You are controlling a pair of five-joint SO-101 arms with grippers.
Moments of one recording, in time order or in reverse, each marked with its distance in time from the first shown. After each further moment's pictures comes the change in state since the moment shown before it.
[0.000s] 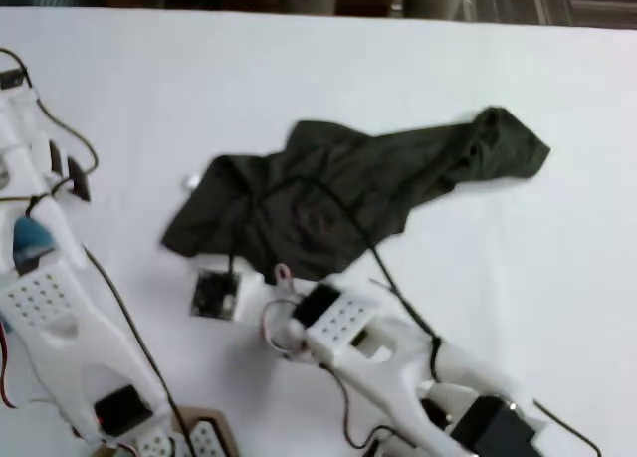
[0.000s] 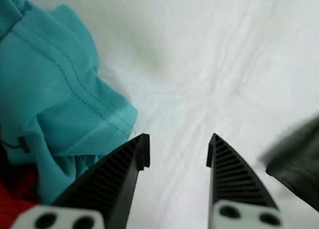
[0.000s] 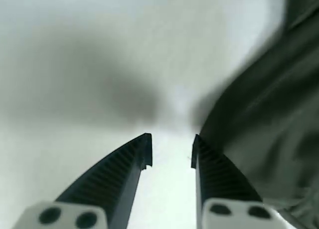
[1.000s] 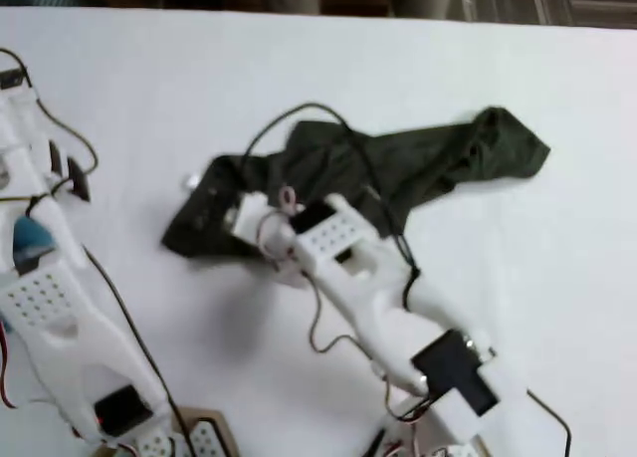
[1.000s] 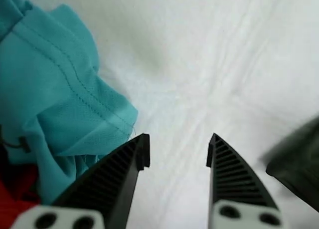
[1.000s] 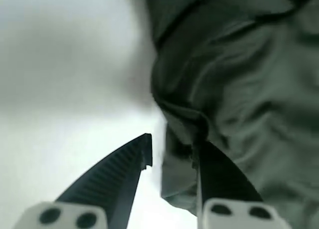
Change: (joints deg) left arm 0.0 0.0 0.0 0.0 0.0; right arm 13.3 20.4 -28.7 8.4 7.0
